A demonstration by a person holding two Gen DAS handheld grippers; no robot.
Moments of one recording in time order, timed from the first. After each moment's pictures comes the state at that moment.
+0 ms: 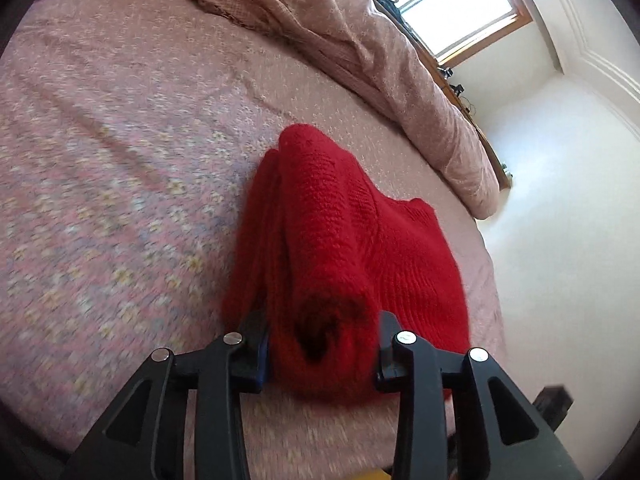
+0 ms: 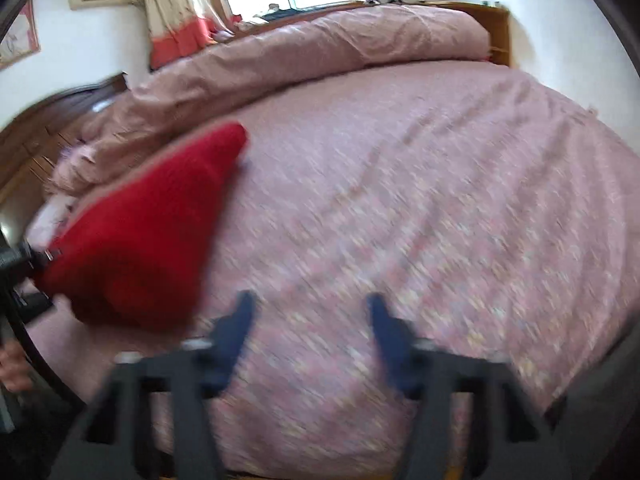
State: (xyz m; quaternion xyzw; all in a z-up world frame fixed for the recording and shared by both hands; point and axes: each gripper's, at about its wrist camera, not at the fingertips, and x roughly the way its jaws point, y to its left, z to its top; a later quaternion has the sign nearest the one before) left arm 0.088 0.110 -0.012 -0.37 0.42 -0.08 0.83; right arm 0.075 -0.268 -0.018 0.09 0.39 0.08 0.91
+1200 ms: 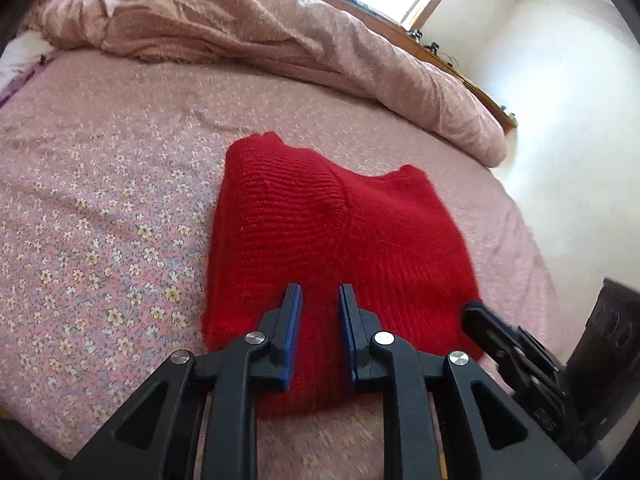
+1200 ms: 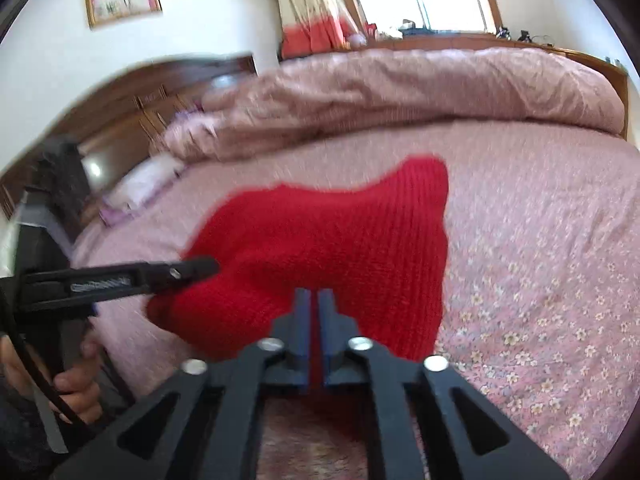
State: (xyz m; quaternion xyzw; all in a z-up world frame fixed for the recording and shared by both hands) left arm 0.112 0.071 0.008 -0.22 0.43 -0.10 0.87; right arm 0.099 -0.171 0.004 0.05 0.32 0.30 0.90
